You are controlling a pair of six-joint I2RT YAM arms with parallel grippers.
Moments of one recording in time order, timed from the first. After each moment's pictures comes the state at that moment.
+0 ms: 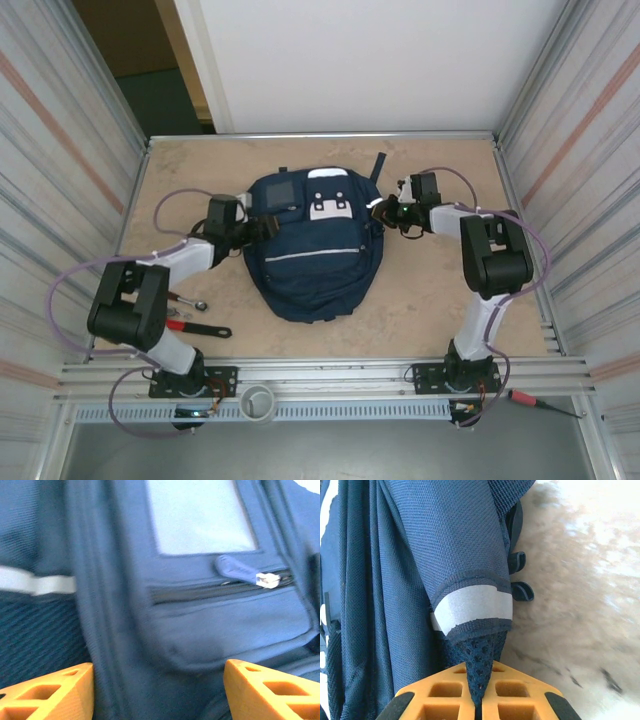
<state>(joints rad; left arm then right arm) -0.29 1.58 0.79 0.06 0.25 -0.49 0.16 1.88 1.04 -0.01 -0.54 0.67</state>
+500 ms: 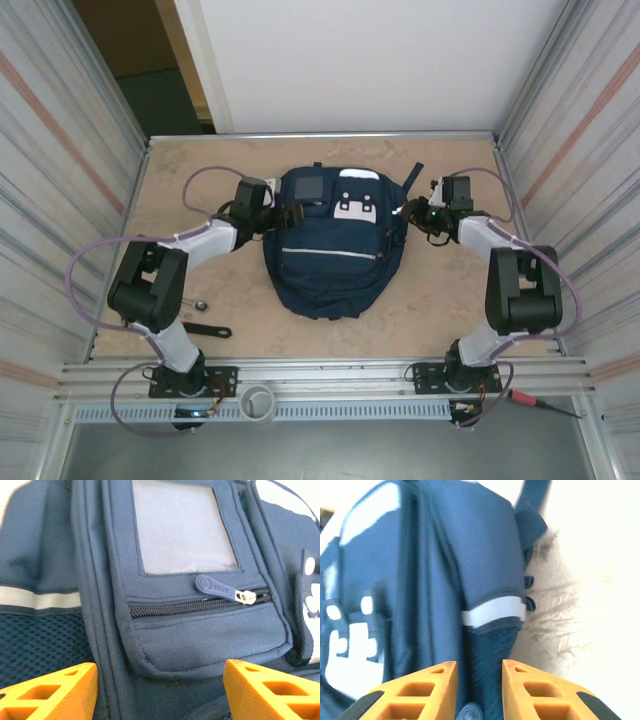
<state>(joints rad) -0.41 1.68 0.98 0.02 0.17 -0.42 0.04 1.57 0.92 -0.16 -0.39 0.55</state>
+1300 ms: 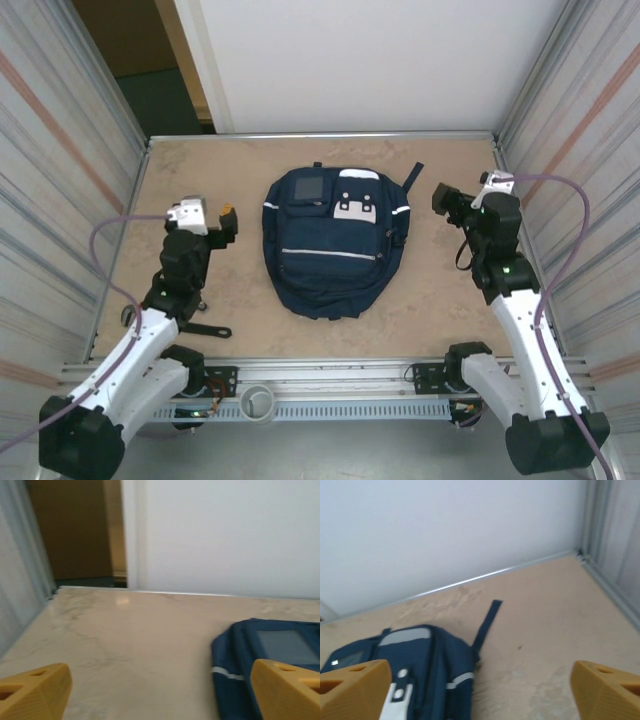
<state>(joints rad) -0.29 0.79 0.47 0.18 -0.35 -0.08 0.11 0.83 0.81 -0.29 0.19 0.32</state>
